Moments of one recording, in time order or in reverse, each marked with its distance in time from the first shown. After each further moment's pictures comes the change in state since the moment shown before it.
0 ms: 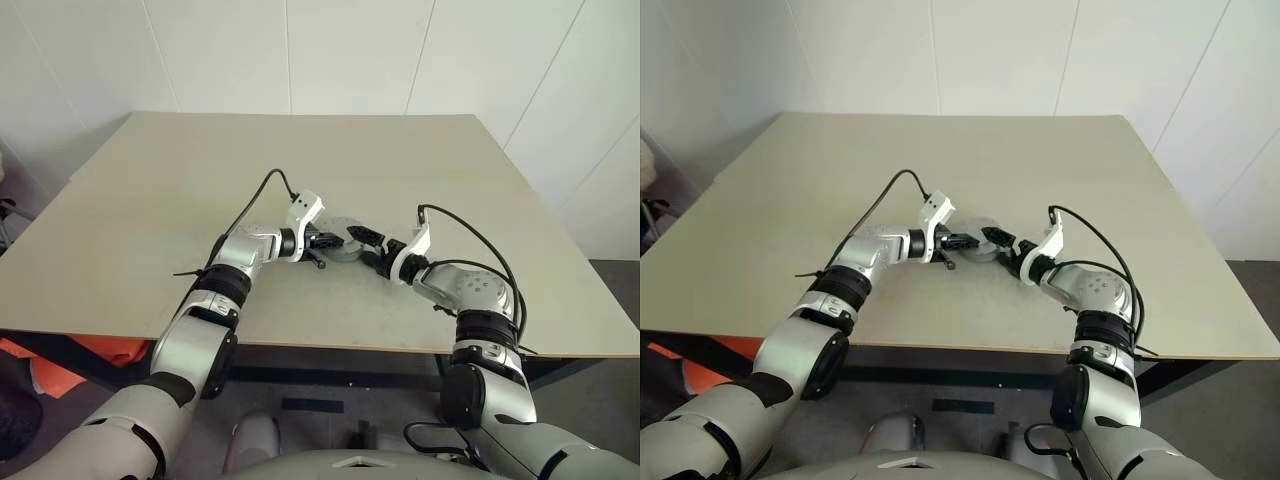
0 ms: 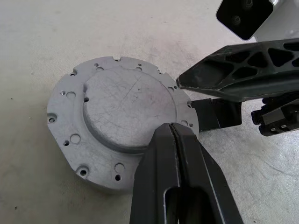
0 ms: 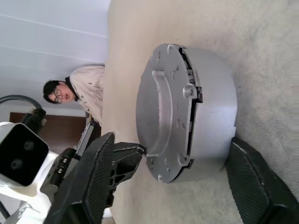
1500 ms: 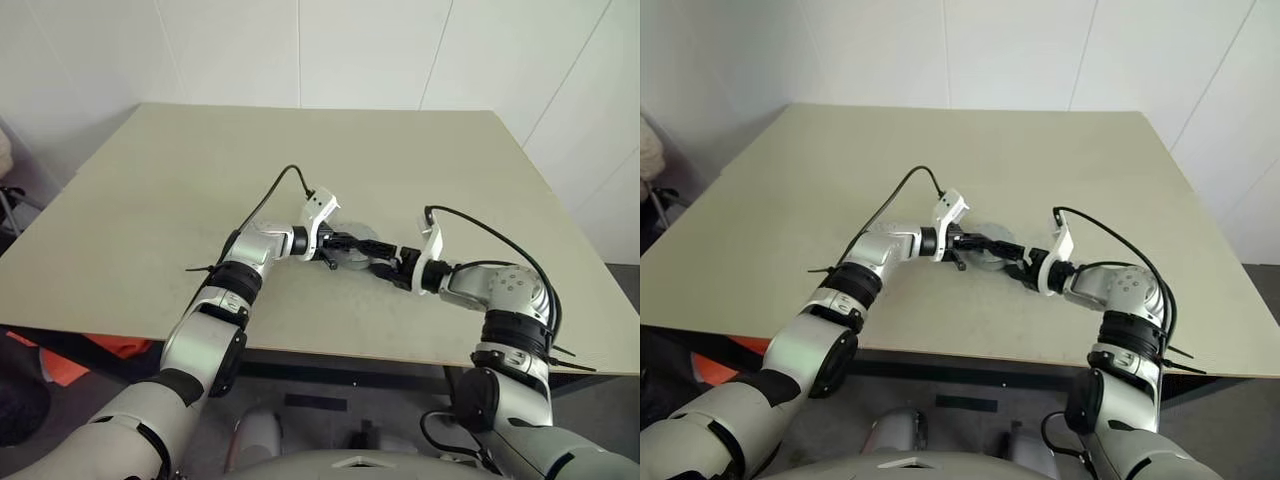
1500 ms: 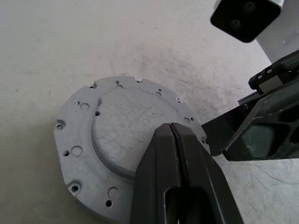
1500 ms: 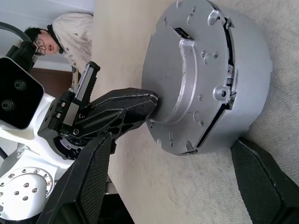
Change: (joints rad) left arm -0.028 -0.046 -0.016 0.009 0.020 -0.008 -0.040; right arm 0.014 -0.048 -0.051 -0.232 -0.033 0.369 0.020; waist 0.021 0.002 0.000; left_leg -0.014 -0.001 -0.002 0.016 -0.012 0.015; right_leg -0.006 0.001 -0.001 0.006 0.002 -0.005
